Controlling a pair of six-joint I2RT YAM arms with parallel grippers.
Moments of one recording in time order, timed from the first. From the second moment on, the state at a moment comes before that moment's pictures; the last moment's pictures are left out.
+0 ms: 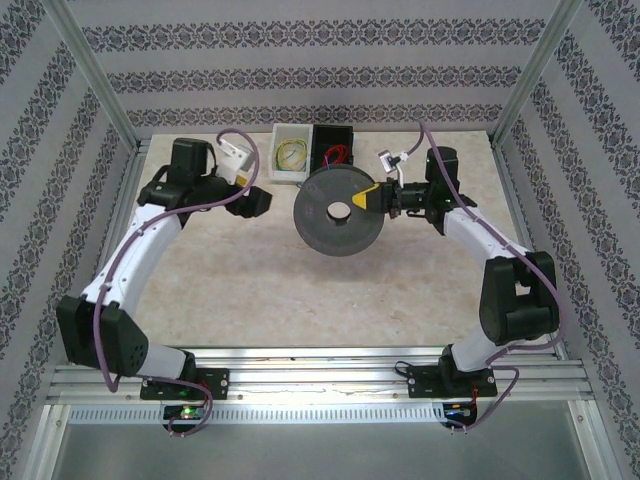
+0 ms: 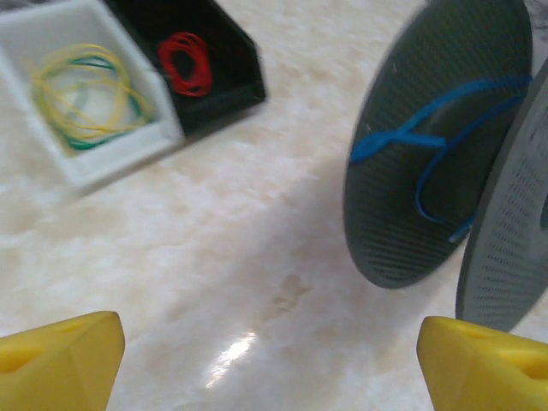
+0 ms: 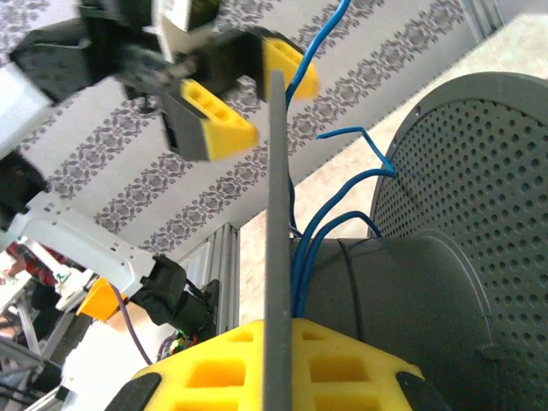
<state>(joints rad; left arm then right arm) -0.16 1.40 1.32 -0.63 0.48 0.17 0.13 1.59 1.04 0.11 -1.38 0.27</state>
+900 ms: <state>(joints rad) -0.16 1.42 1.17 -0.45 -0.03 -0.11 0.26 1.90 0.86 0.40 -0.95 0.66</state>
